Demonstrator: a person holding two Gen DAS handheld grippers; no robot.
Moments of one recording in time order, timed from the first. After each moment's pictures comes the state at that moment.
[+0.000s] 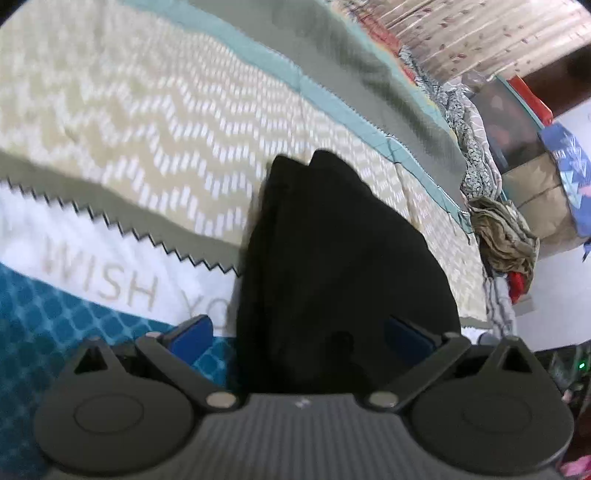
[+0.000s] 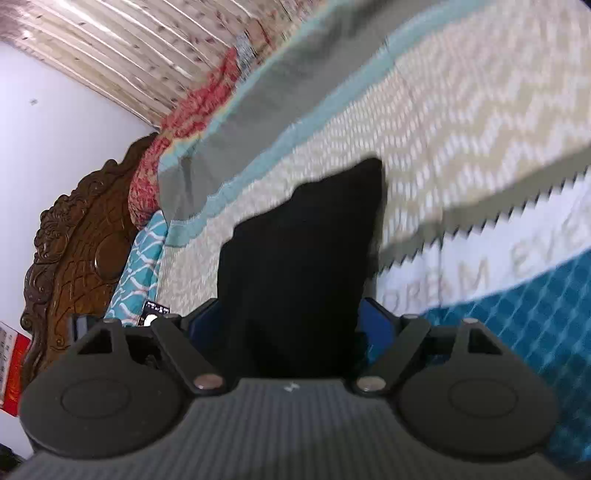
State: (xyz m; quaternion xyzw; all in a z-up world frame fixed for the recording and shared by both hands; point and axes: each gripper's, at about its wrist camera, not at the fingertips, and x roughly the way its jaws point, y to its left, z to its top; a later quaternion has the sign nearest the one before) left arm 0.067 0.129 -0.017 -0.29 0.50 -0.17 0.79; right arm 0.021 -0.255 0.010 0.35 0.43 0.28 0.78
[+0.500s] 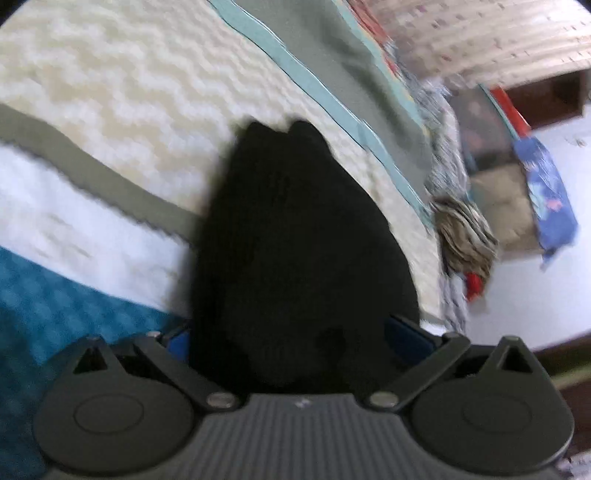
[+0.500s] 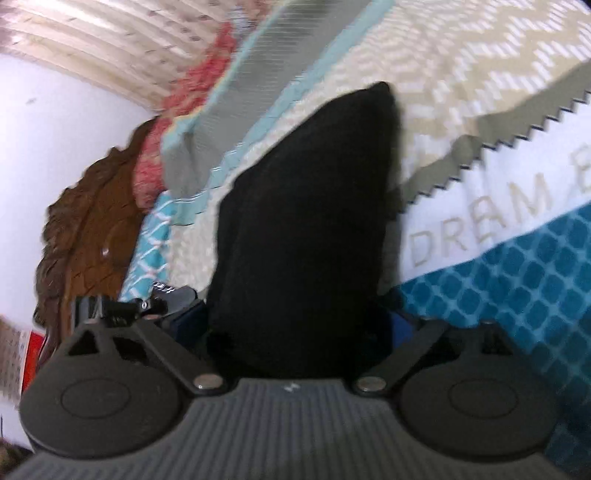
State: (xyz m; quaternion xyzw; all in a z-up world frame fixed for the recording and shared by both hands) left arm 0.061 0.114 -0.033 -0.34 0.51 -0.23 0.76; right arm 0.013 -0.224 -0.011 0.37 0.44 0.31 0.76
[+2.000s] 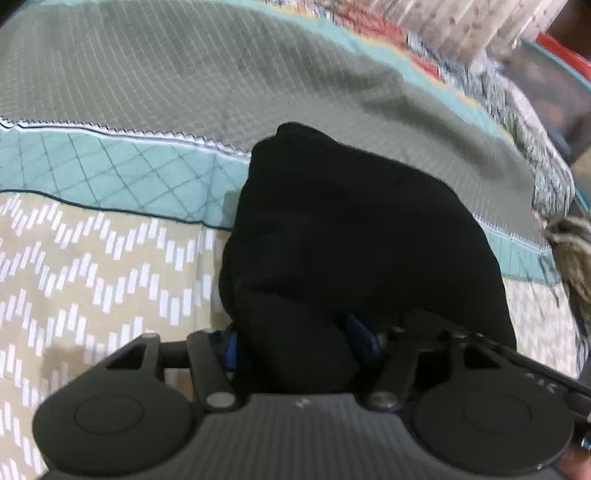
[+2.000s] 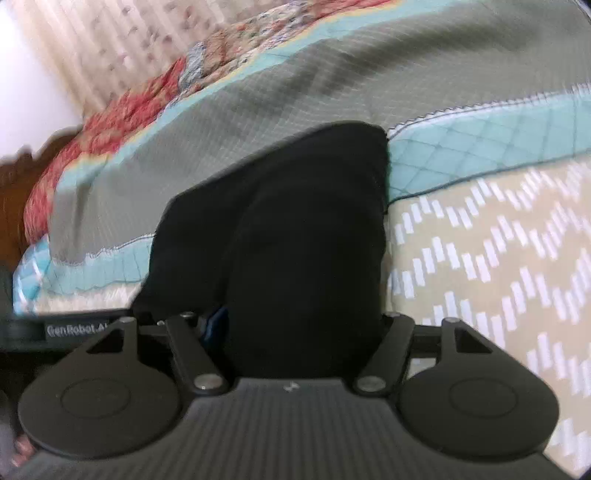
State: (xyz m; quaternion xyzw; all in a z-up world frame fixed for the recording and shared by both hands) left arm 0.282 -0.004 -0.017 -0.14 0.47 -0.09 0.87; right arm 0.248 -0.223 -0.022 0.22 0.39 0.19 0.87
